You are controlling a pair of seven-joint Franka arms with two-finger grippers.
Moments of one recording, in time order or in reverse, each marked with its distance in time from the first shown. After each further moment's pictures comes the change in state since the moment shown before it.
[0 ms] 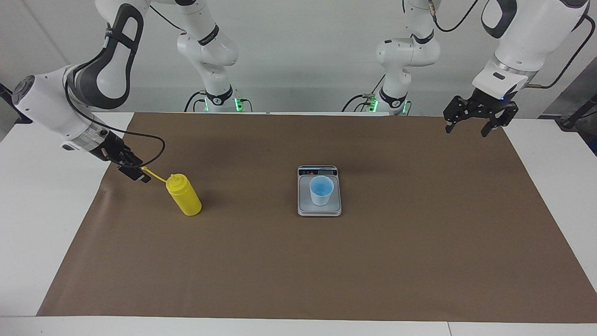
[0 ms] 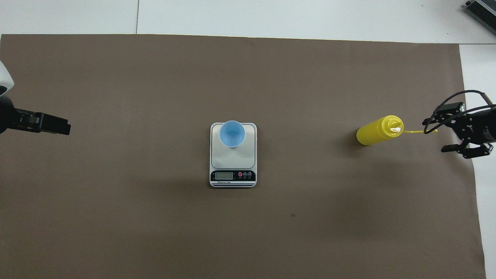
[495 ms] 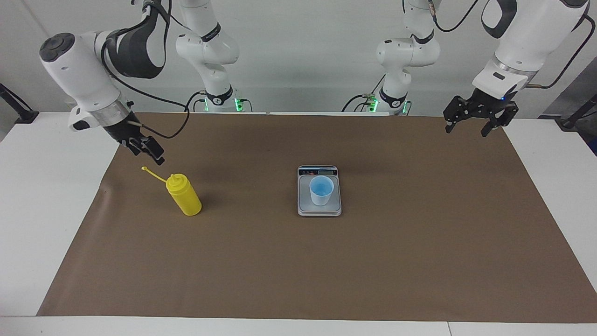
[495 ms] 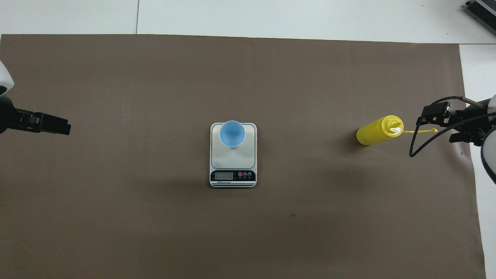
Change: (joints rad) left arm 0.000 0.000 0.000 0.000 0.000 0.000 0.000; right arm 0.179 -0.134 0.010 0.028 -0.254 -0.019 -0.107
